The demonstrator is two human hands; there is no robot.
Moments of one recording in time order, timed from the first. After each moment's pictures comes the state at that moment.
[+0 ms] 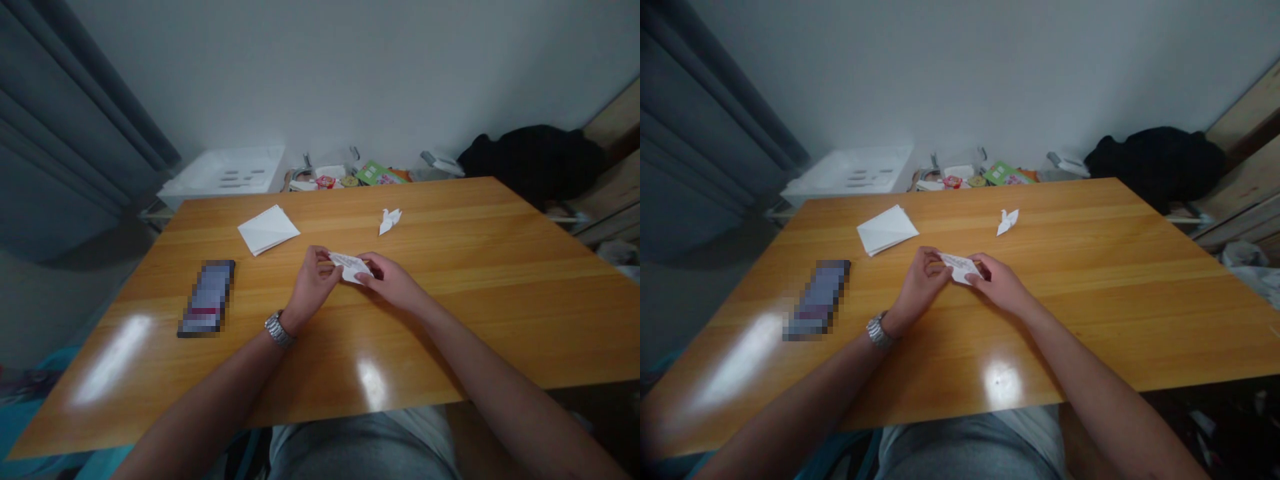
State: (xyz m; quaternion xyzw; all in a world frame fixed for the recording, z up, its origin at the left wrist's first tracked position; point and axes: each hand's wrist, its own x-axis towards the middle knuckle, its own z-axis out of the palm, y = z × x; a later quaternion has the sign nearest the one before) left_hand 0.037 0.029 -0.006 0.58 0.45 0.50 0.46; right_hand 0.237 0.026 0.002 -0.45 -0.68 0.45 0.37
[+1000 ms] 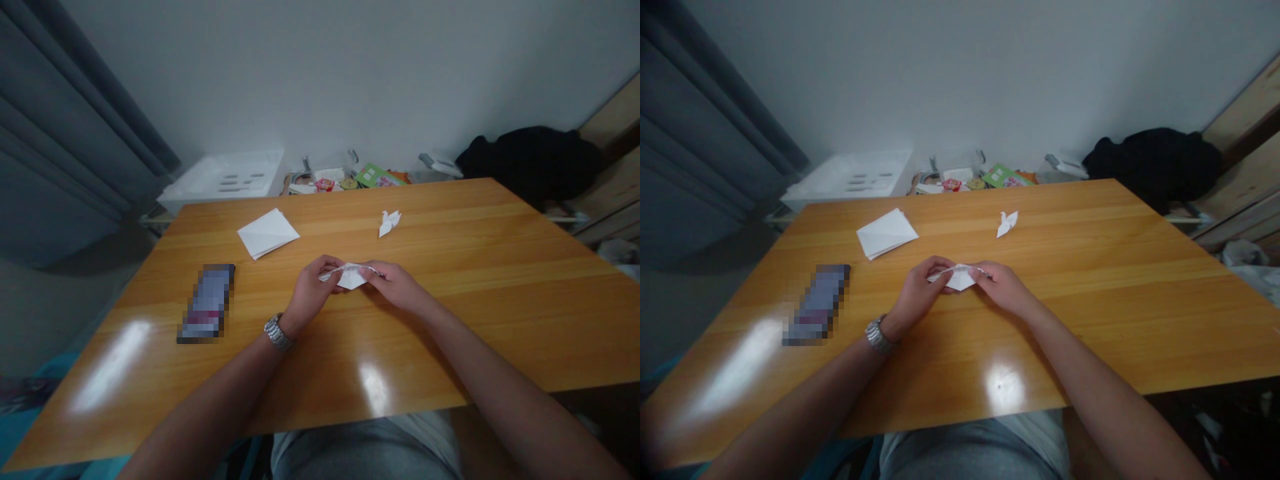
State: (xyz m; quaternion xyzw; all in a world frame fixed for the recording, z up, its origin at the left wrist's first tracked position) left_hand 0.033 0.025 -0.001 0.58 0.45 0.44 0.51; right_hand 0.244 0.030 0.000 -0.45 -0.72 0.40 0.34
